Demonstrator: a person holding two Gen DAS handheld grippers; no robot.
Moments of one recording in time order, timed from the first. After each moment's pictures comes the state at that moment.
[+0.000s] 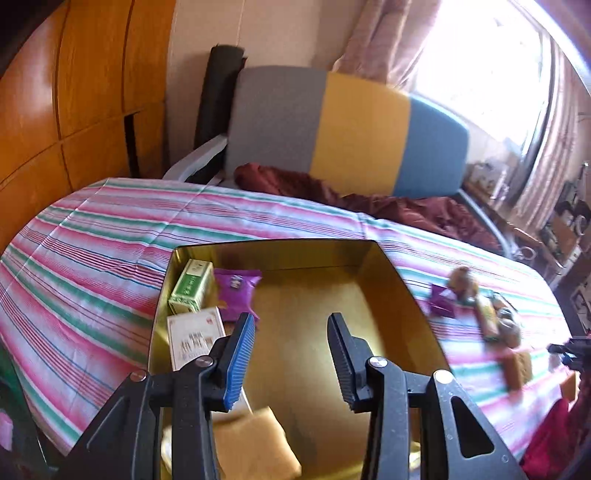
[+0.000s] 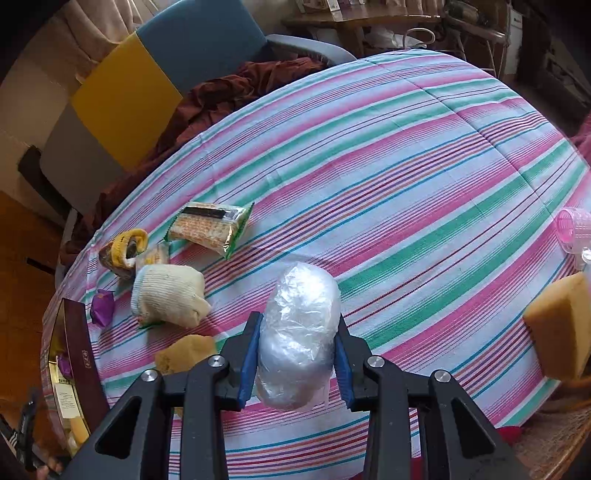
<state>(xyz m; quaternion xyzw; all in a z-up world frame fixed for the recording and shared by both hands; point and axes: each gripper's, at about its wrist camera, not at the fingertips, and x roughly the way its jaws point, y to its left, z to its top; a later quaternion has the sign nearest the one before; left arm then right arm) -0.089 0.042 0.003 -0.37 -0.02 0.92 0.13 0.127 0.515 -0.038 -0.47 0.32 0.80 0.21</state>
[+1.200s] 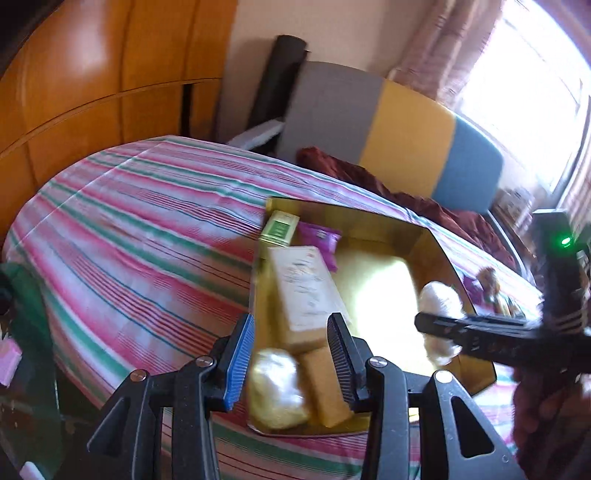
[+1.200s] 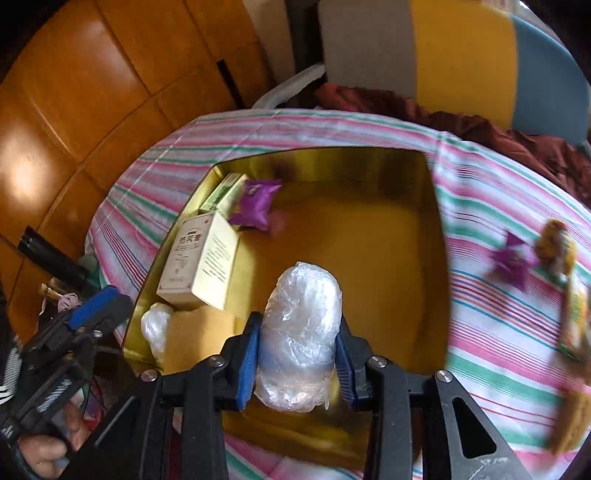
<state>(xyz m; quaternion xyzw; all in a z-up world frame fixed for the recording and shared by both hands) -0.050 -0.053 -0.020 -0.40 -0.09 0.91 0.06 -0.038 0.090 -0.030 -0.51 0.06 0.85 -0.15</state>
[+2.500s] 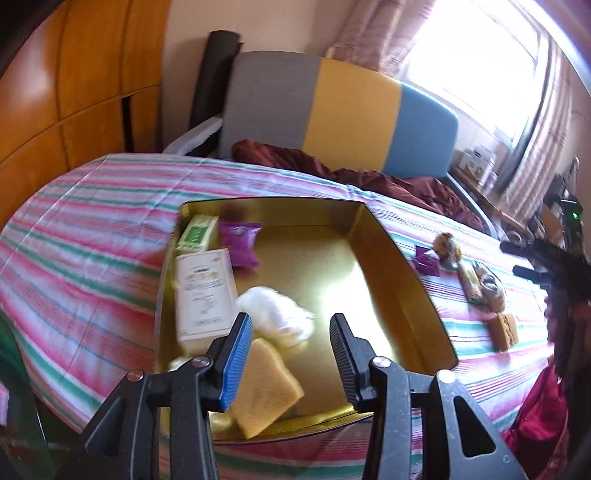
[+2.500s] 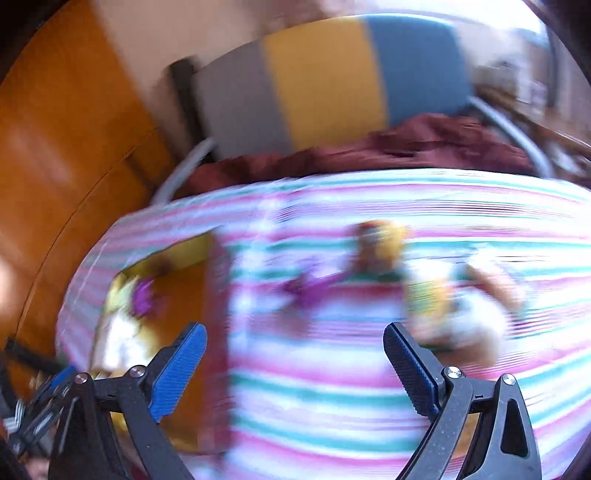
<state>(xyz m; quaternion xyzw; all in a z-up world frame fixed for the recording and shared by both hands) -0.052 0.029 -0.007 -0.41 -0.02 0.90 0.16 0.005 0.334 0.010 -0.41 0.20 0.89 0.05</state>
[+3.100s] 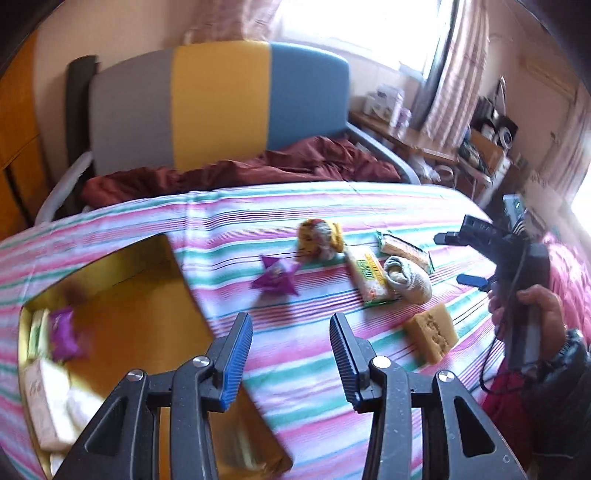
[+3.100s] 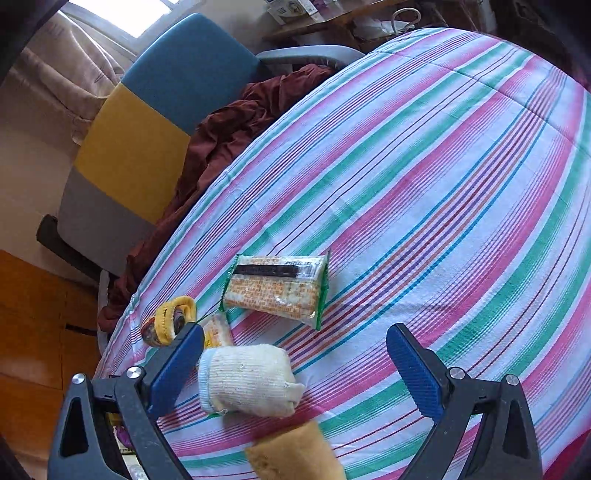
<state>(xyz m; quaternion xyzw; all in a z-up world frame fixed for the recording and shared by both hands) -0.081 0.241 0.007 -0.42 0.09 0.85 0.31 0.048 0.501 -0.051 -0.38 0.43 0.79 0.20</state>
